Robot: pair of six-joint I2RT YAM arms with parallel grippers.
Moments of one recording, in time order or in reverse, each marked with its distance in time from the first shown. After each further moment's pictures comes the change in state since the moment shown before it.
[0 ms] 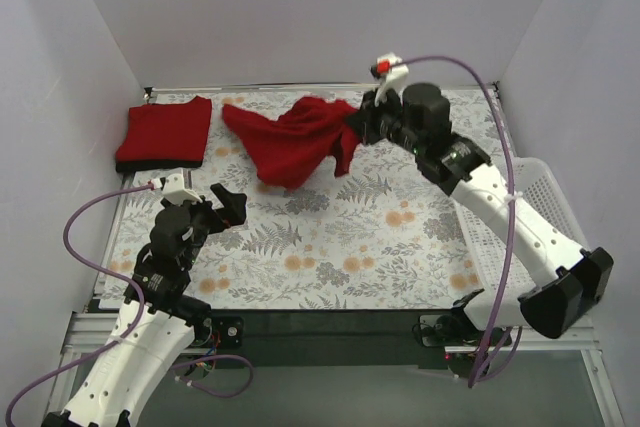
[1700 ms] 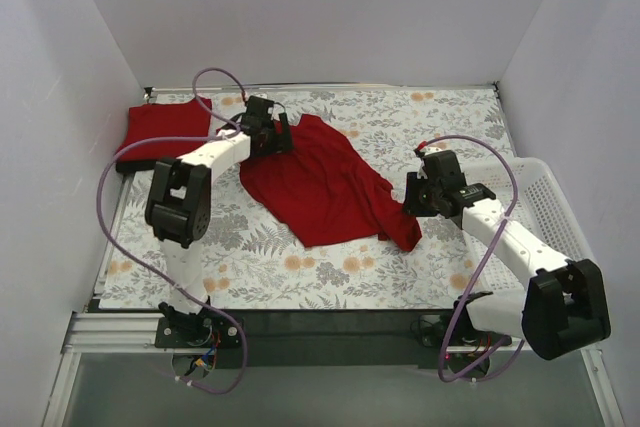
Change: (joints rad) left arm 0.021 1.595 0.987 -0.004 0.034 0.069; right arm -0.274 -0.156 -0.711 -0.199 0.070 0.155
